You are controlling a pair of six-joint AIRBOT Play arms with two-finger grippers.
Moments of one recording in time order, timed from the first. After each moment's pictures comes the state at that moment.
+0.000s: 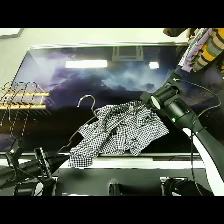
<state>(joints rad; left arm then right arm) 0.11 -0.07 0.41 0.62 -1.44 -0.81 0.43 -1.27 1.21 -1.91 1.15 2.75</state>
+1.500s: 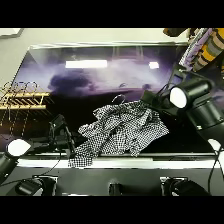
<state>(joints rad) -0.34 -0.68 0.49 0.64 -0.88 -0.49 0.43 -1.11 1.34 -1.69 1.35 2.39</state>
